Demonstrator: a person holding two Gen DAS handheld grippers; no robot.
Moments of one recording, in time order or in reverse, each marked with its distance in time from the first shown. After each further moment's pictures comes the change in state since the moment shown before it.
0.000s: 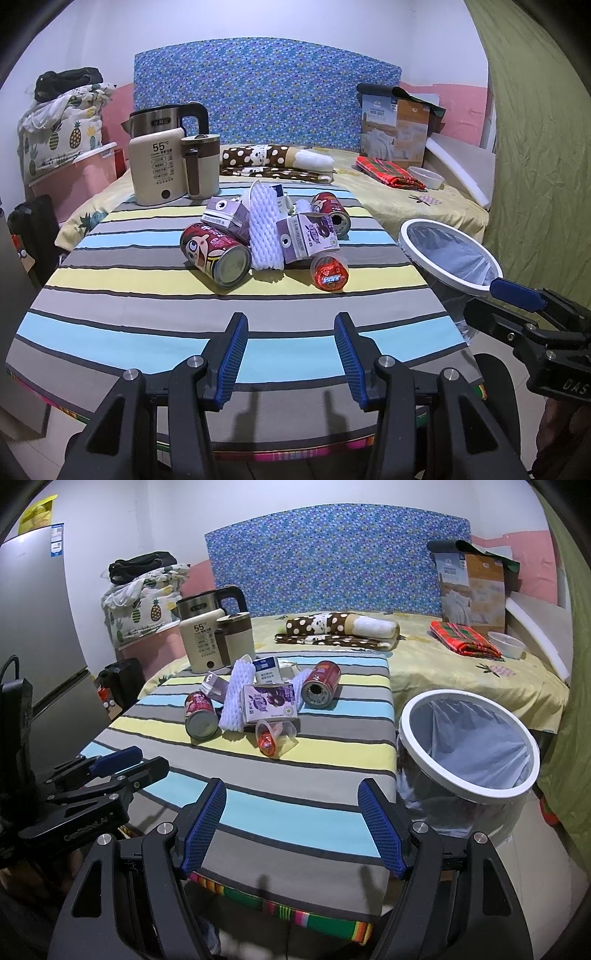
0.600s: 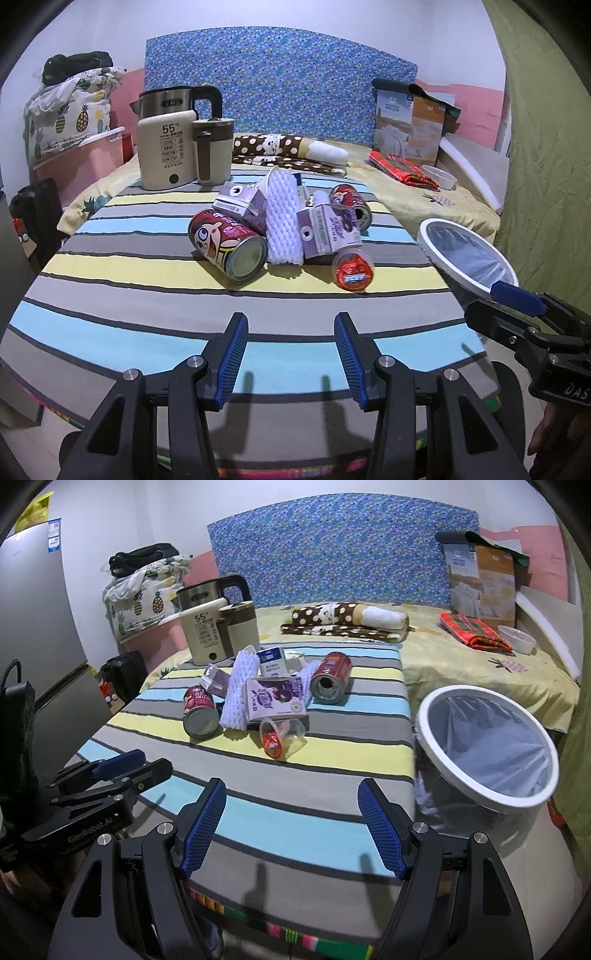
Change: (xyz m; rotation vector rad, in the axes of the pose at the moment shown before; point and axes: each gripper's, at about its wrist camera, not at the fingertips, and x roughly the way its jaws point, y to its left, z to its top) left arm 0.028 0.022 0.004 -0.051 0.033 0.020; right arm 0.029 0.006 0.008 -0.016 0.042 0.034
